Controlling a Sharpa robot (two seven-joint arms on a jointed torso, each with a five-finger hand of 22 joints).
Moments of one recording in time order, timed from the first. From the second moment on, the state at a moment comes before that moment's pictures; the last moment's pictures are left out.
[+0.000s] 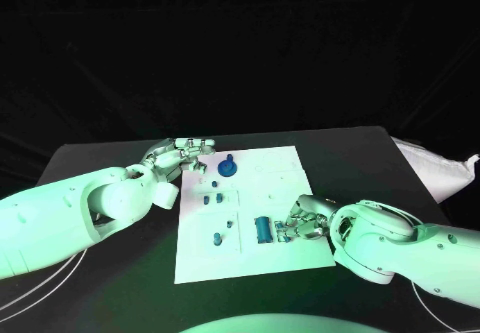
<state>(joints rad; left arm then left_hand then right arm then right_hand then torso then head) 1.16 -0.87 -0.02 1.52 0.04 -0.15 0.28 1.39 -0.12 0.46 -0.02 0.11 1.08 0.17 0.10 0.08 1.19 0.10 0.15 0.09 1.26 0.01 1.05 0.56 0.16 1.19 0.11 0.61 1.00 1.03 -1.00 -0.07 1.91 -1.35 -0.27 -0.59 1.31 0.01 0.00 0.28 0.33 1.19 0.05 0.13 0.30 1.40 -0.02 1.00 1.16 1.46 -0.07 1.45 1.31 0.06 1.43 0.04 1.46 1.31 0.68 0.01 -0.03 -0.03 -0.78</state>
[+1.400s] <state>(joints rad) 1.16 -0.86 -0.02 1.52 0.04 -0.14 0.27 1.40 -0.12 0.46 -0.03 0.11 1.08 0.17 0.10 0.08 1.18 0.09 0.16 0.09 1.26 0.01 1.05 0.56 0.16 1.19 0.11 0.61 1.00 1.03 -1.00 -0.07 1.91 -1.43 -0.24 -0.60 1.14 0.02 -0.16 0.28 0.18 1.20 0.05 0.13 0.31 1.41 -0.02 1.00 1.18 1.46 -0.07 1.46 1.31 0.06 1.43 0.03 1.46 1.31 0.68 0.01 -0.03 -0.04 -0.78</state>
